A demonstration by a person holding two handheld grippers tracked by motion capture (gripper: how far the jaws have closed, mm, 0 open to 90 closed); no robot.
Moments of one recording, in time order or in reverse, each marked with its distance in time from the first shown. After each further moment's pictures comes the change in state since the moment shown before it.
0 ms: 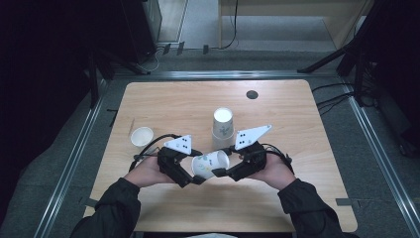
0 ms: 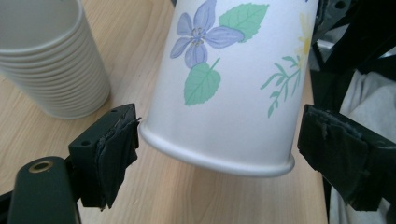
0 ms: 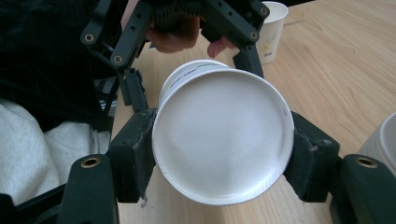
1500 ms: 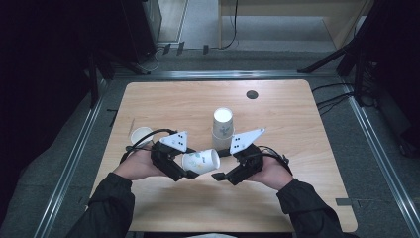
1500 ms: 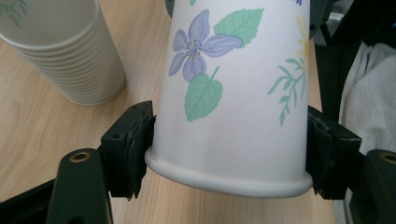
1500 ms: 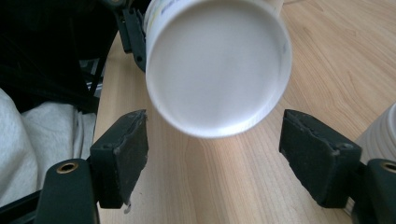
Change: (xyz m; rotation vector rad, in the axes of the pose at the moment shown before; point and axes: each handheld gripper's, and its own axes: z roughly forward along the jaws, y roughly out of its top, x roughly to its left) left arm 0.006 0.009 -0.019 0.154 0.029 0.081; right arm -0.001 -0.006 0.013 0.081 -0.038 -0.034
